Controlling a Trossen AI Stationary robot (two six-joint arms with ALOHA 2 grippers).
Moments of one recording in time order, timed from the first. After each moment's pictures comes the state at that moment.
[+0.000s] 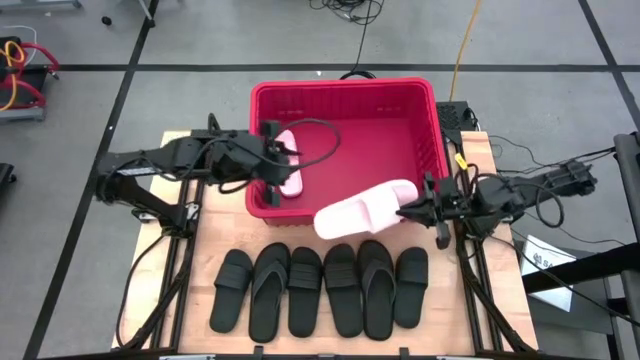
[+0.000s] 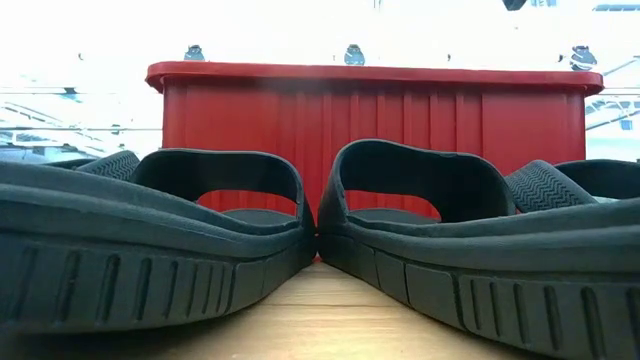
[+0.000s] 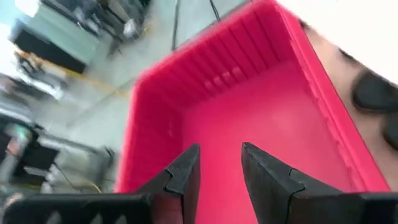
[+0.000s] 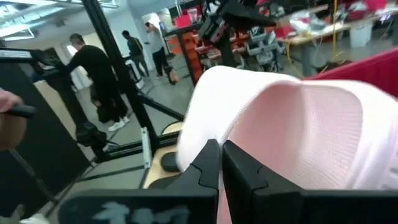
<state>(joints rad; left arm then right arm) -0.02 1.43 1.69 -0.76 -0.38 0.57 0.31 0.68 0.73 -0.10 0.26 0.33</state>
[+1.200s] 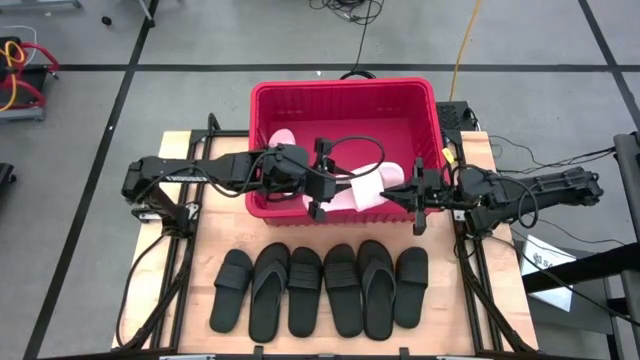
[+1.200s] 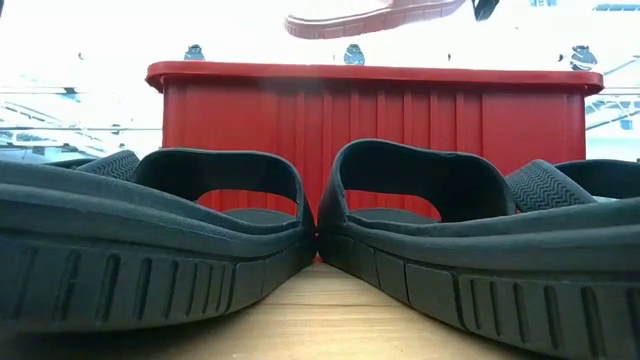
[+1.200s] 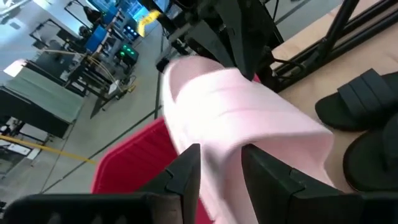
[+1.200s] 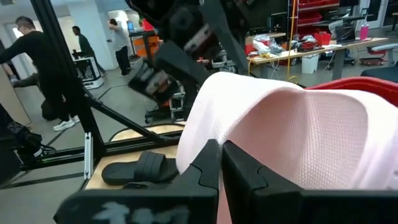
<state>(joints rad) -0.02 1.66 1.69 -0.38 -0.17 0.65 0.14 0.79 0.73 0.02 0.23 0.16</state>
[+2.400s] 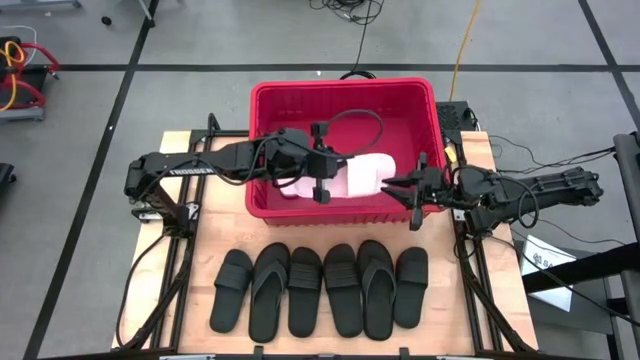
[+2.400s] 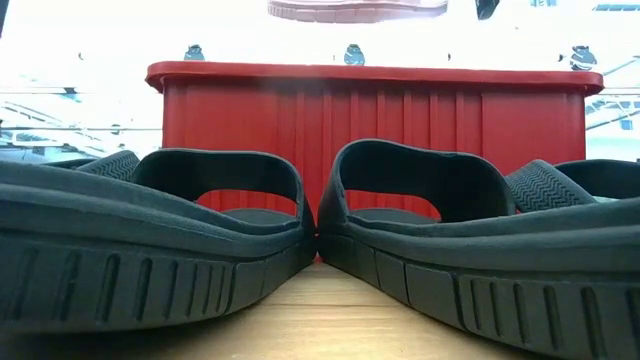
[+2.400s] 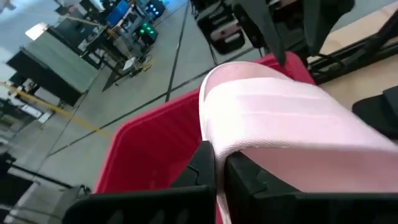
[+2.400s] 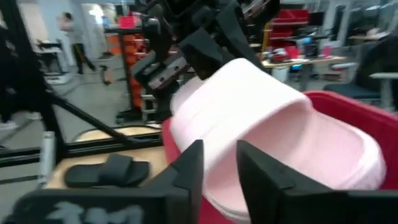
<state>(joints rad) 0.07 1.66 1.69 -0.36 -0.19 0.55 0.14 0.79 0.73 0.02 0.34 0.06</state>
